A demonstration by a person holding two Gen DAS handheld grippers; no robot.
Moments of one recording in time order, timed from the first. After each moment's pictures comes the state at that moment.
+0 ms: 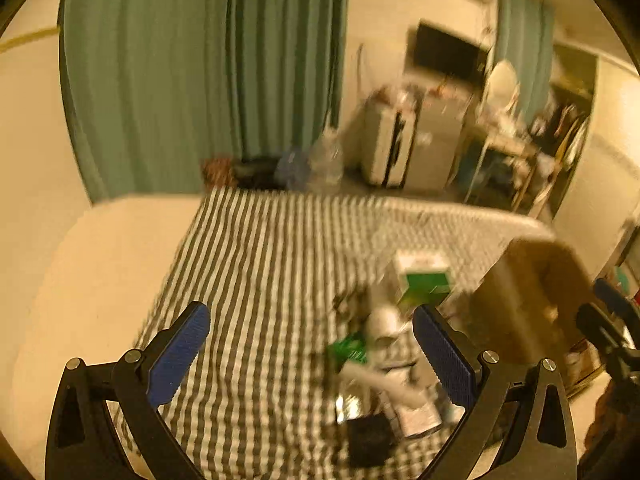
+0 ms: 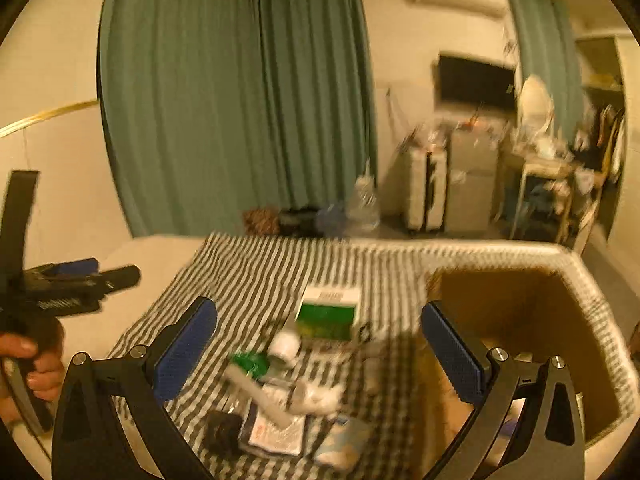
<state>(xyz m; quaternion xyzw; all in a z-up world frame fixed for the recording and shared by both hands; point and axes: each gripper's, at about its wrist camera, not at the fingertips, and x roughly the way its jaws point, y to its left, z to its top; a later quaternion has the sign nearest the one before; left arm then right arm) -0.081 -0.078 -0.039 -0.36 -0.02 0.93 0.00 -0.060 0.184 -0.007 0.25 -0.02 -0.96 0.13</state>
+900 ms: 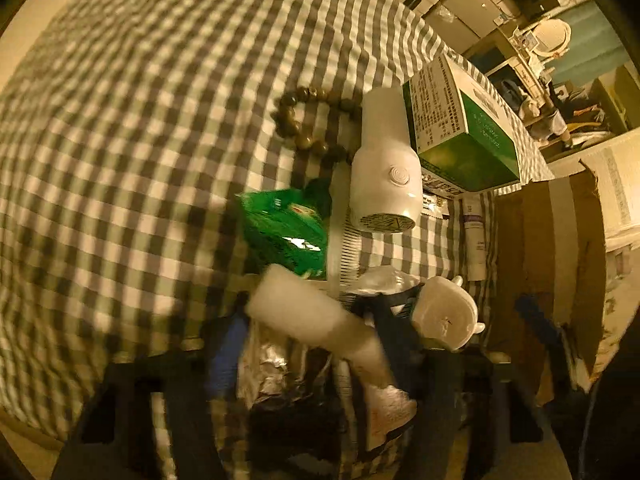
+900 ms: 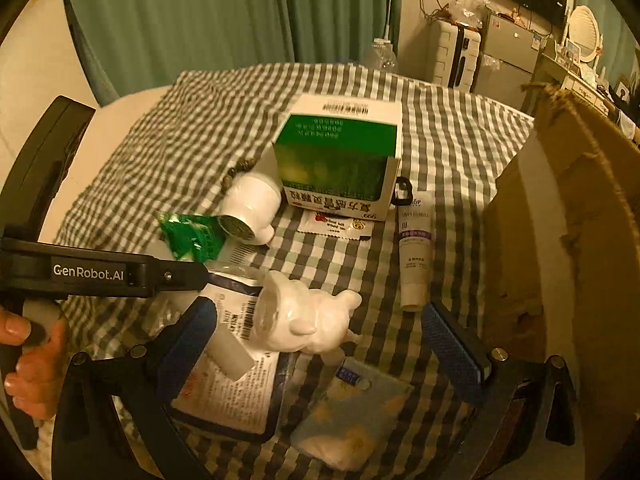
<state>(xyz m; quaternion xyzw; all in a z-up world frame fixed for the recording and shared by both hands) -0.177 -0.041 -0.225 -0.62 -0.19 0.76 0.09 -0.160 0.143 -0.170 0.47 0.05 -0.87 0.13</state>
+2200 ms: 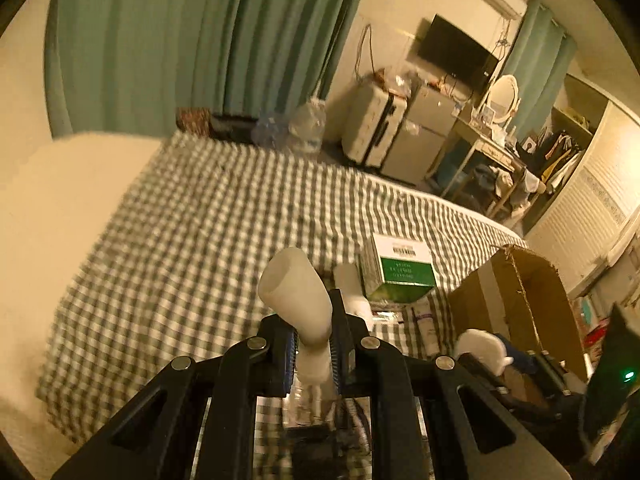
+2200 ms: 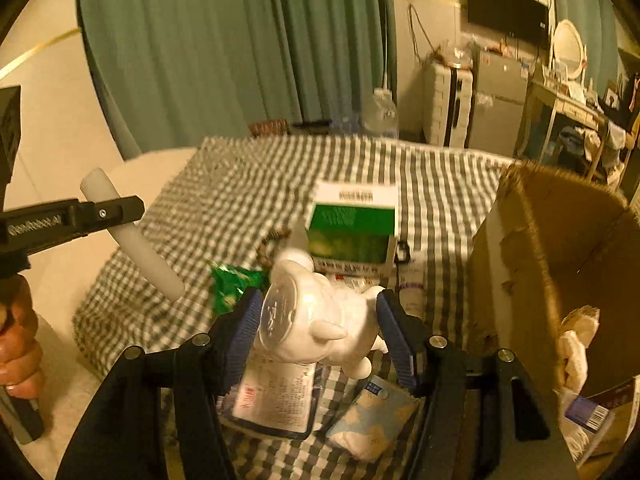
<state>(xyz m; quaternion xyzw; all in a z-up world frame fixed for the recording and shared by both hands) -0.109 -0.067 -0.069 -0.38 -0.11 0.92 0.04 -0.125 0.144 -0.090 0.37 0.00 -0.92 0.15</state>
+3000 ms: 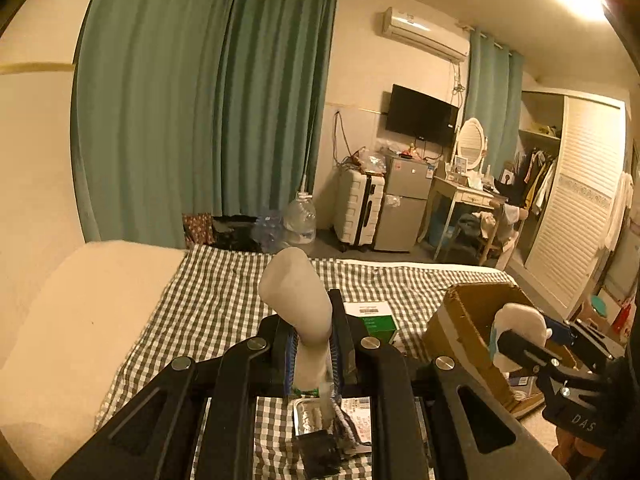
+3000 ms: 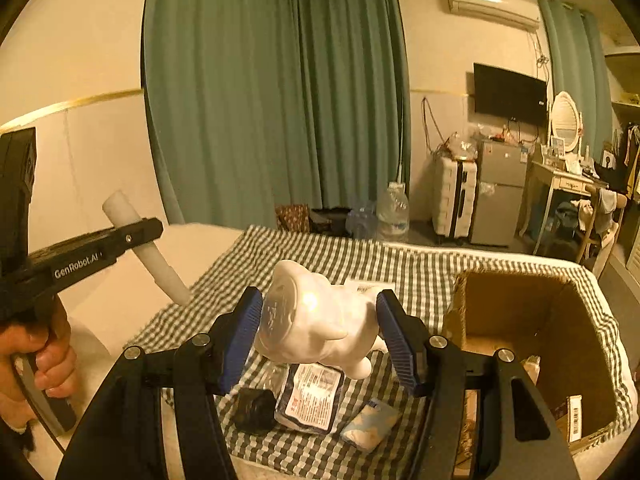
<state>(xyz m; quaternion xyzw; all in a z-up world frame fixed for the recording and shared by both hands) -0.001 -0.047 0.027 -0.22 -0.04 0.97 0.04 -0.019 0.161 0.011 0.22 0.01 -0.96 0.18</state>
